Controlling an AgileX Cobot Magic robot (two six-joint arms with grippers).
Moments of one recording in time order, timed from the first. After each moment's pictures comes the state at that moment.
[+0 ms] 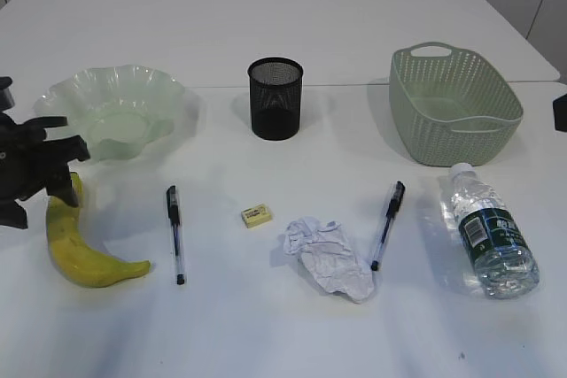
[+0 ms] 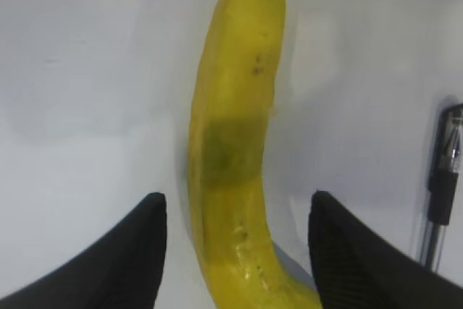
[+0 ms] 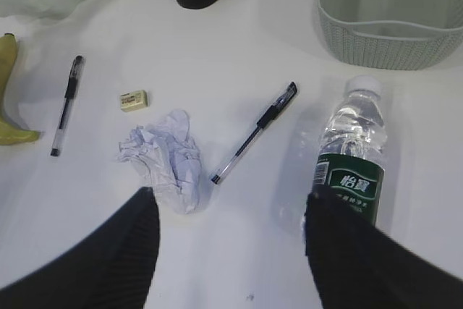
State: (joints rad) left arm -0.19 1.69 -0.94 0.08 0.51 -0.74; right arm -0.02 0.97 -0.89 0.48 0.88 -0.39
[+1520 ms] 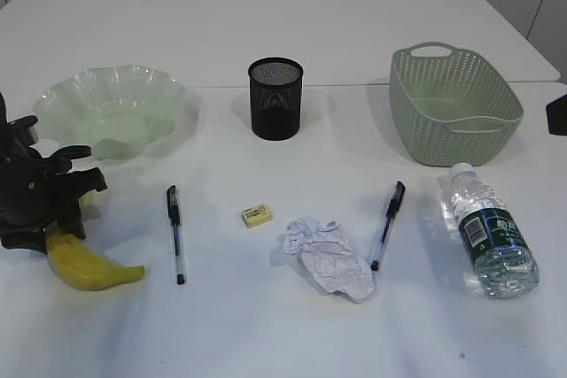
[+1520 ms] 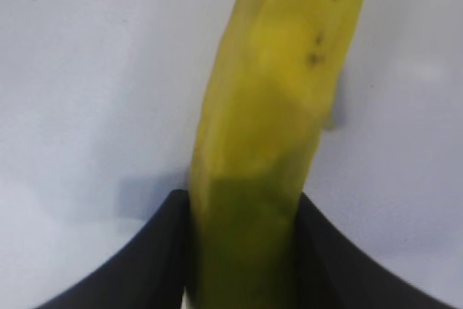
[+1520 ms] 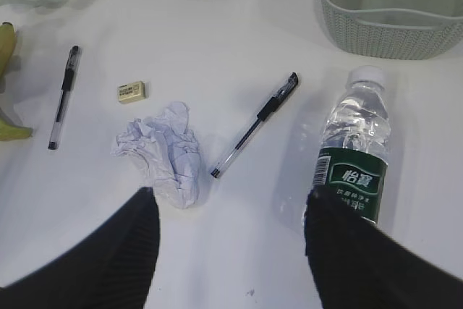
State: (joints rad) left arm -0.19 1.86 -0.95 0.06 0.44 -0.76; right arm -0.02 1.00 -0.90 0.48 0.88 -0.40
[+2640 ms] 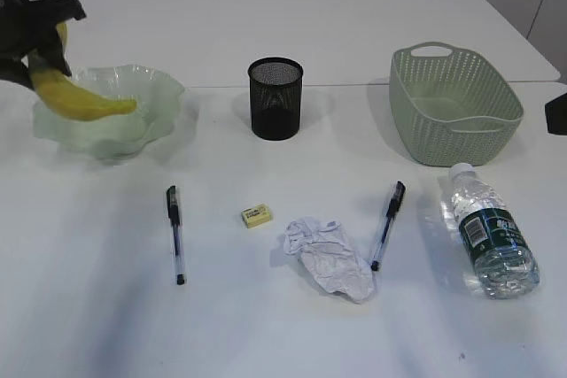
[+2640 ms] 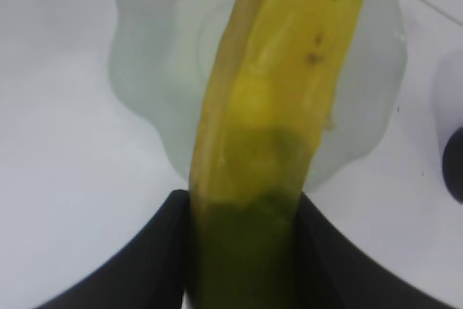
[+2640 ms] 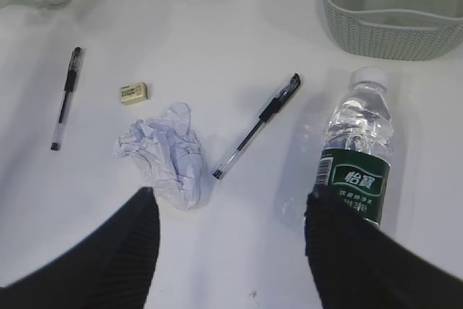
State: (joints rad) left arm -0.13 1.80 -1.47 0.05 0.77 -0.70; right arm -0.02 1.00 -0.90 0.49 0.88 -0.40
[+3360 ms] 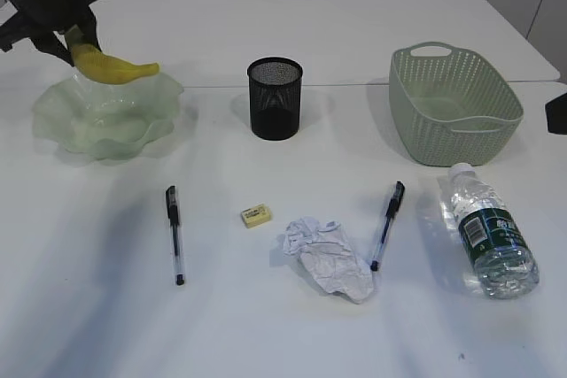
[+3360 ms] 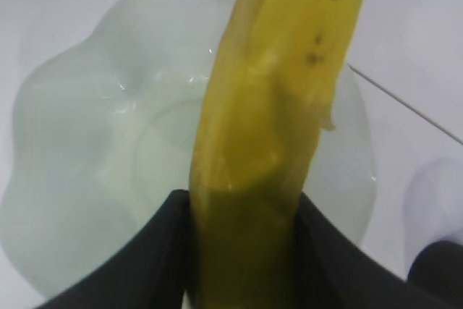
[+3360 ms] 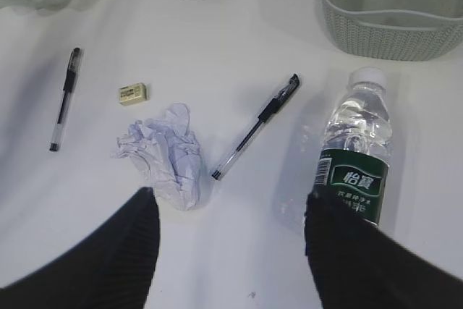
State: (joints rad) left arm -0.07 2.29 -2.20 -0.03 1.04 -0.70; right arm -0.02 1.00 -0.90 0.49 0.88 -0.40
